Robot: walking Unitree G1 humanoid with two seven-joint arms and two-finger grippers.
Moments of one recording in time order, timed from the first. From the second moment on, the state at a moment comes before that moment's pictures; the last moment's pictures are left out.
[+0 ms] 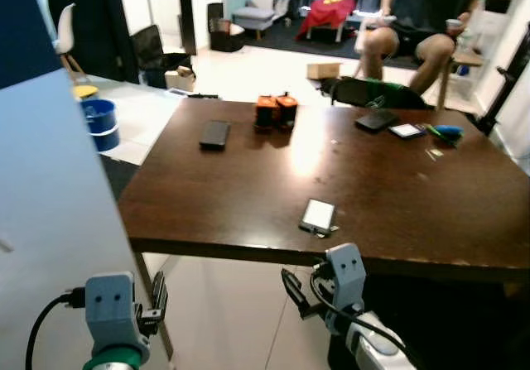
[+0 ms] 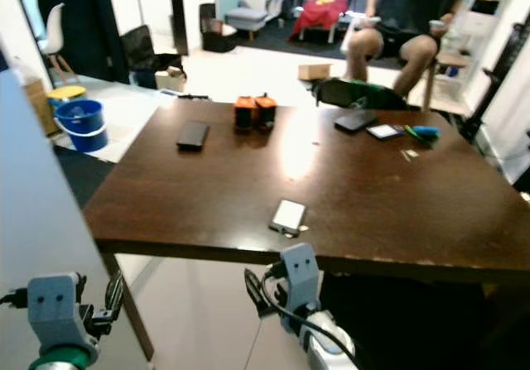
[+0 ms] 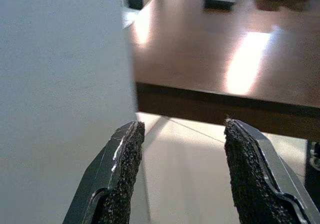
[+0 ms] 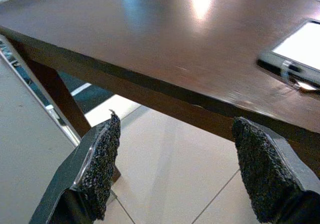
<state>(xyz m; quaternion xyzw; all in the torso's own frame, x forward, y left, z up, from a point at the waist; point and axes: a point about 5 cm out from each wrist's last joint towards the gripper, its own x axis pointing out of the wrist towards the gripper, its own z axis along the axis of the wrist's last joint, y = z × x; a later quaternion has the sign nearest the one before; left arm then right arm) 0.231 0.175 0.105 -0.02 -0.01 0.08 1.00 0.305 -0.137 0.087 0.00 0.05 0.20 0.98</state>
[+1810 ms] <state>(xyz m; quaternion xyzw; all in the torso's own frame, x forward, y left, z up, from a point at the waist) 0.235 0.175 0.111 -0.02 -0.02 0.08 1.00 0.304 -0.142 0.086 0.01 0.05 0.17 0.98</state>
